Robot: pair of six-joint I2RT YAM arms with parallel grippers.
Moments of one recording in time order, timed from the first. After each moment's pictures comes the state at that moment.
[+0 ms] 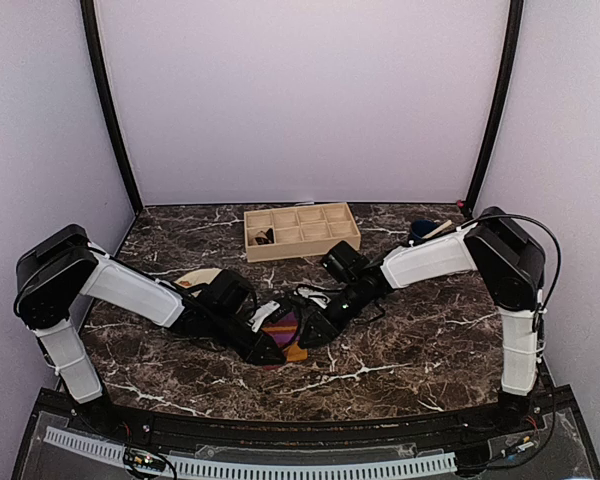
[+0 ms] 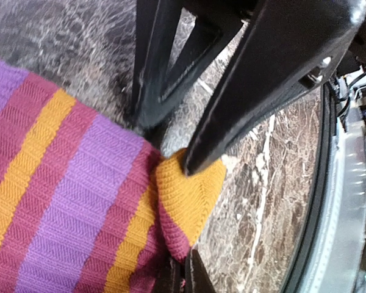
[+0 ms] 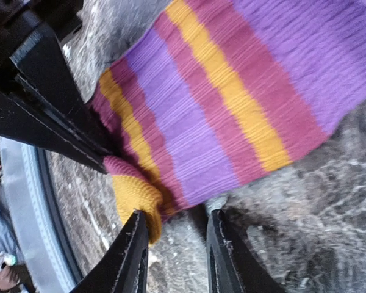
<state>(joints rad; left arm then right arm) -0.85 1.75 0.76 0.06 0.52 -0.25 0.84 2.06 1.26 -0.36 -0.70 -0.02</state>
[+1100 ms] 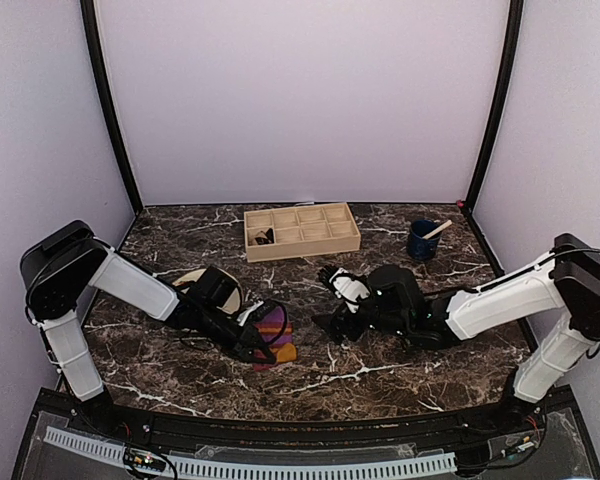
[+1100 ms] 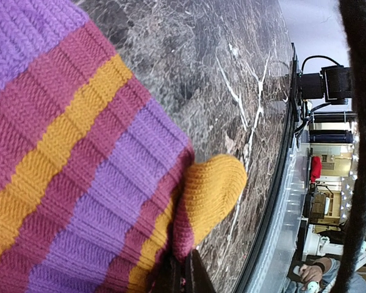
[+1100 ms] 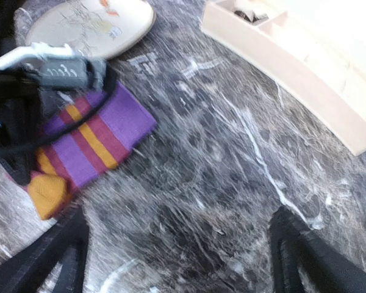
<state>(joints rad) -0.71 1.80 0.72 0.08 0.80 -0.42 1.00 1.58 0.66 0.41 0.15 -0.04</state>
